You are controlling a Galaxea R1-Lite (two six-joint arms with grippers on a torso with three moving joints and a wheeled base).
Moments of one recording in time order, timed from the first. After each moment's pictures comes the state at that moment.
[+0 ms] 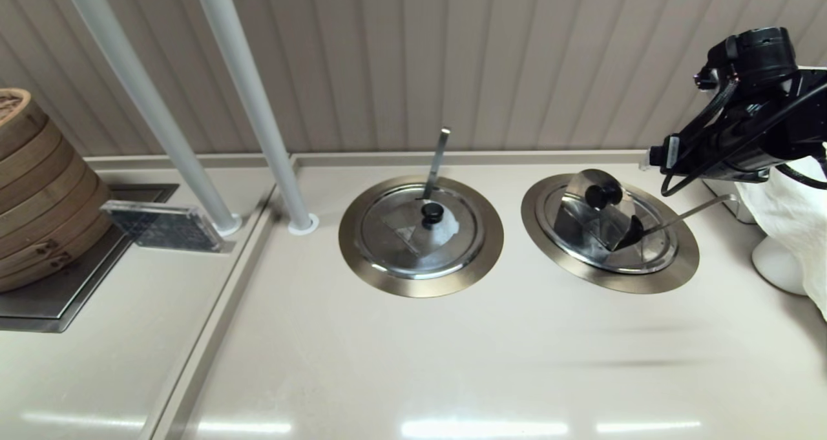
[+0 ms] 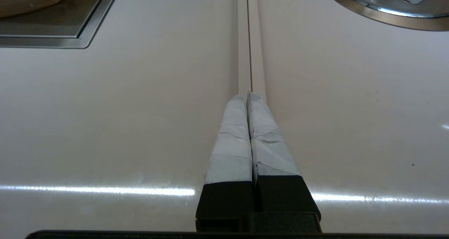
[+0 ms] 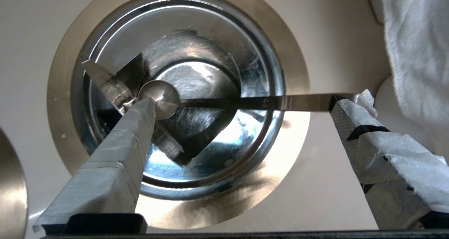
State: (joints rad) left arm 0.01 0.00 0.00 0.00 0.00 0.00; right arm 0.06 1.83 -1.67 0.43 -0.39 0.25
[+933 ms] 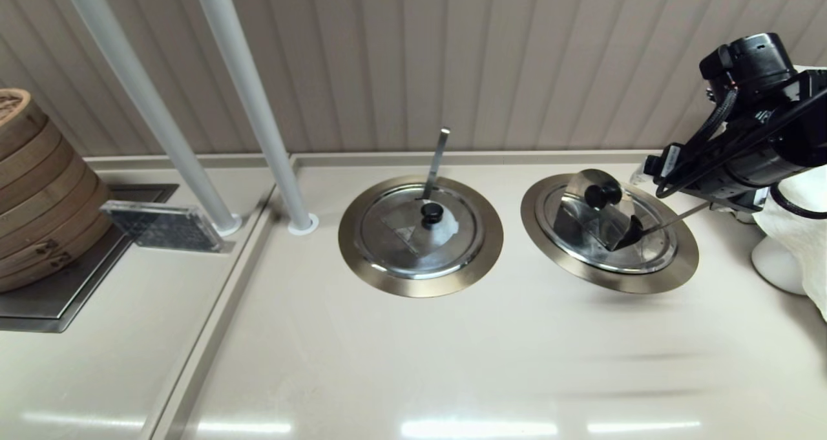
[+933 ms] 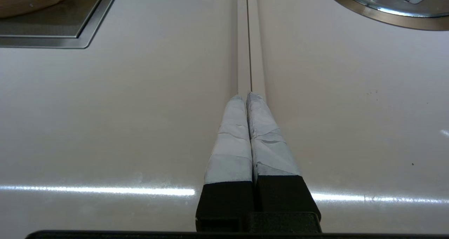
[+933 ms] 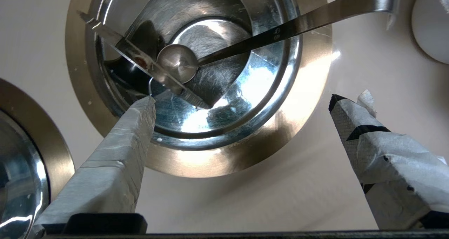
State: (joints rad) left arm 0.01 0.00 0.00 0.00 0.00 0.00; right arm 0.12 1.77 -1.63 0.59 -0.34 0.54
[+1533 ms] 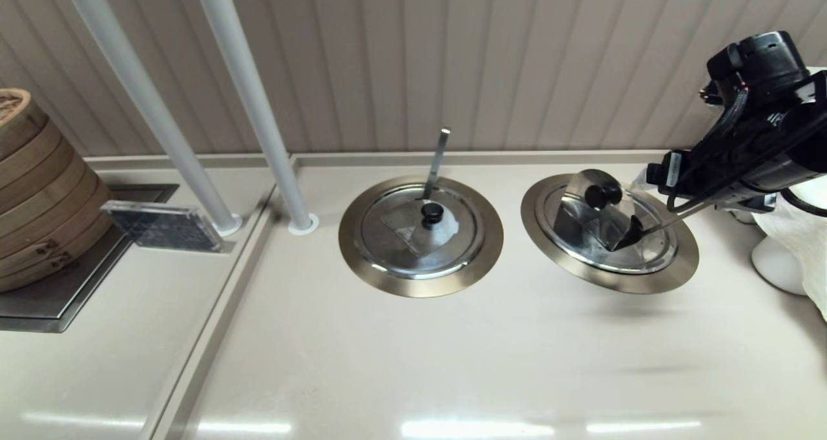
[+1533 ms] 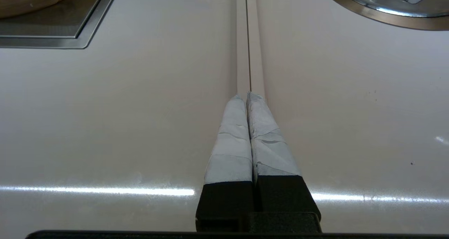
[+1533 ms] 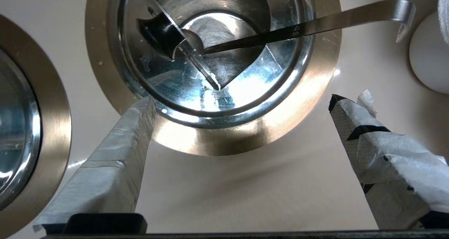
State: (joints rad) left arm 0.01 0.00 0.00 0.00 0.00 0.00; right arm 0.16 1.72 -1.58 0.58 -0.35 0.40
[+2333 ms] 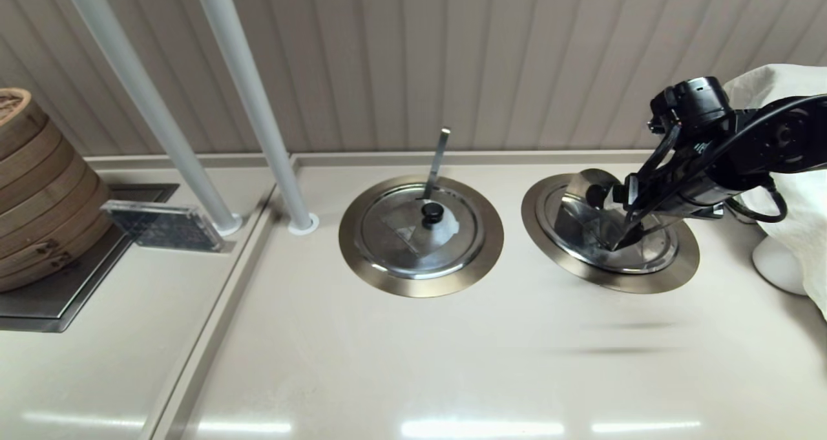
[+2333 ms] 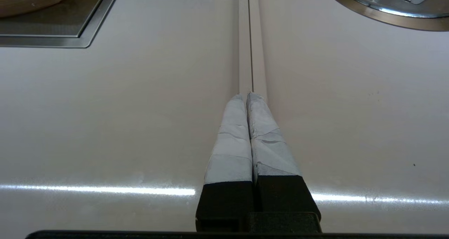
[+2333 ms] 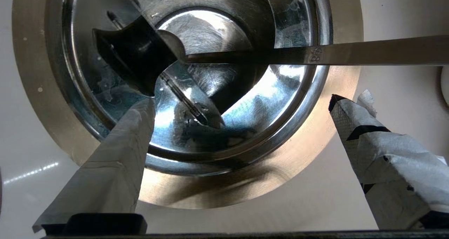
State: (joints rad) left arm 0.01 0.00 0.00 0.00 0.00 0.00; right arm 0.11 1.90 -1.60 0.47 -0.36 0.32
